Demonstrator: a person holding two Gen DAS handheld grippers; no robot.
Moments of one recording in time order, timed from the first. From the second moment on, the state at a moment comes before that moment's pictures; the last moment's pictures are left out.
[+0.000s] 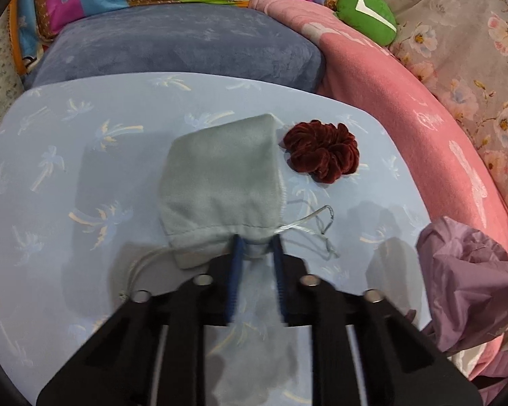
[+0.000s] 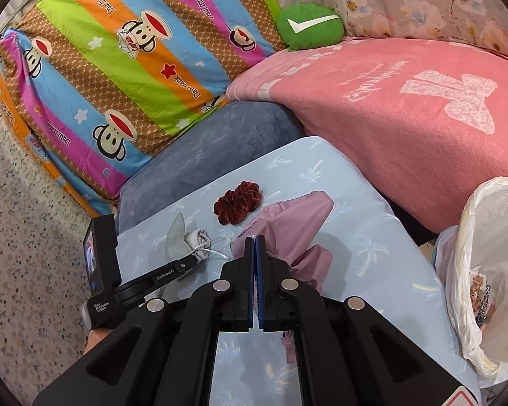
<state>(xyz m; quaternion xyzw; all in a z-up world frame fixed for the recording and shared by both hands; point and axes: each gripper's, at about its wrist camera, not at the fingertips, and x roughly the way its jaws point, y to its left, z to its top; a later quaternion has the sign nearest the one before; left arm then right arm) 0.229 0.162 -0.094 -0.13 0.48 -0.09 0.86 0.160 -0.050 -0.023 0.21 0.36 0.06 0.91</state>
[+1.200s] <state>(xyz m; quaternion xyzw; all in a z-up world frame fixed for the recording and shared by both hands) 0.110 -0.006 0.001 -0.05 0.43 -0.26 0.86 0.052 -0.155 0.027 0.26 0.27 -0.02 0.93</state>
